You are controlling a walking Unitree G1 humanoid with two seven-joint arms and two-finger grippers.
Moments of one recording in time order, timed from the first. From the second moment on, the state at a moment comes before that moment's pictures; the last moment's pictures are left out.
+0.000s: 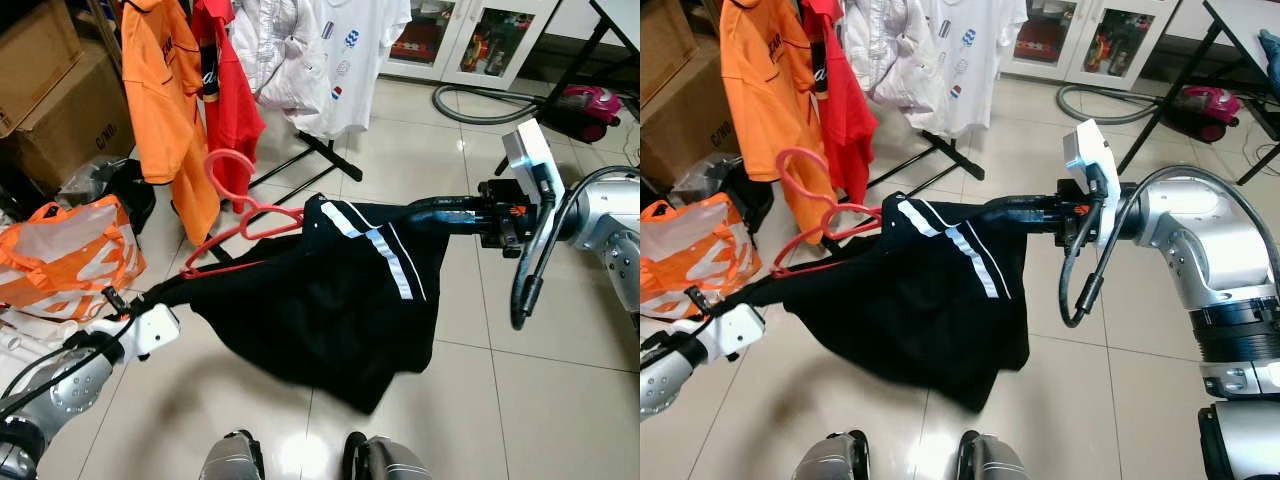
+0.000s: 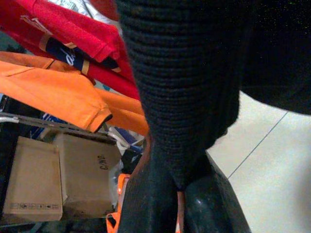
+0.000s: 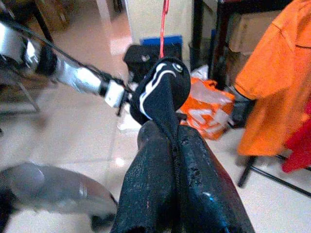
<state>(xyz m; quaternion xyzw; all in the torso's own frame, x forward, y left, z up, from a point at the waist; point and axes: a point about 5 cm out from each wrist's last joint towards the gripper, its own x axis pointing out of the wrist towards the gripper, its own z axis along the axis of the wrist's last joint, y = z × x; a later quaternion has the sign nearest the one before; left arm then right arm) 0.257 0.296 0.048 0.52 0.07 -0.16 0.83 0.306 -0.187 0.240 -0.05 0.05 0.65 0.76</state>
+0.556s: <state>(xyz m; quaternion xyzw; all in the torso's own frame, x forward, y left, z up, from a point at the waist) 0.273 0.304 0.082 0.54 0.00 -0.14 0.83 0.305 -0.197 0.221 -0.12 0.08 0.62 0.77</state>
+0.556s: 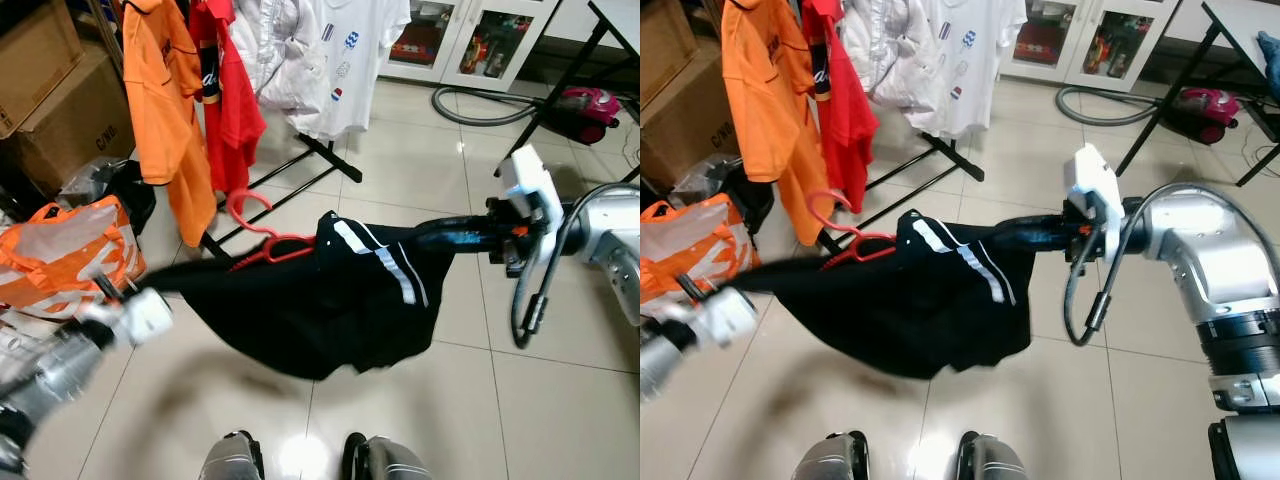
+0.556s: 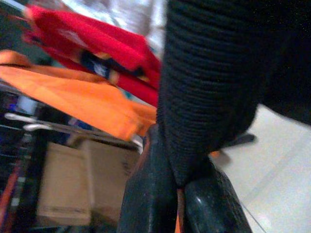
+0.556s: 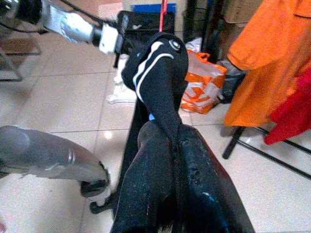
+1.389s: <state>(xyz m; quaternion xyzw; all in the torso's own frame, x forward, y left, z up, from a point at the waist) 0.304 0.225 0.122 0.44 -0.12 -0.22 0.86 0.317 -0.135 0.200 0.00 0.03 0.57 0.82</state>
